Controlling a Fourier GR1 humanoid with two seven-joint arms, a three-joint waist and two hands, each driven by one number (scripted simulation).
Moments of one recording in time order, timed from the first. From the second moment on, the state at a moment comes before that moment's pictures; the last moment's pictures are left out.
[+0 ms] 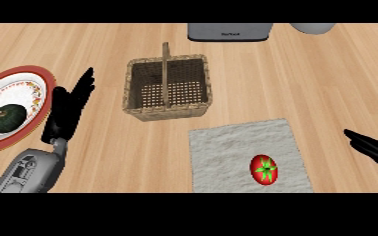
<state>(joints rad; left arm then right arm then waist) -0.24 0.44 -0.22 -1.33 0.17 0.22 0.17 0.33 -0.64 -0.17 -2.07 0.14 0.52 -0.29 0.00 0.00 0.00</state>
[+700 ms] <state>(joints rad) -0.24 0.37 -0.13 -1.34 0.08 0.15 0.20 0.25 -0.43 -0.02 -1.92 0.44 0.48 -0.35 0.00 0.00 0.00</state>
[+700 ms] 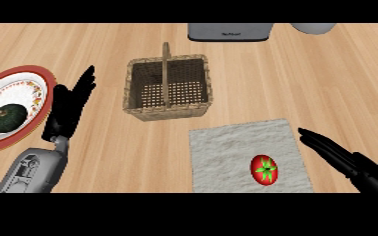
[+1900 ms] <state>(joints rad) -0.21 0.27 -0.01 -1.39 -0.05 0.06 0.24 0.16 -0.24 0.12 -1.77 0.68 0.43 -0.33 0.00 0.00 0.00</state>
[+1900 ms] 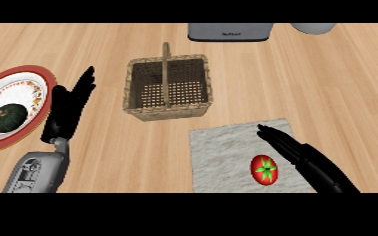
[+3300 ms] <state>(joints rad) -0.21 0.21 0.04 -1.39 -0.11 -0.01 0.22 0.01 -0.06 0.34 -1.65 1.07 0.22 -0.11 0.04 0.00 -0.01</state>
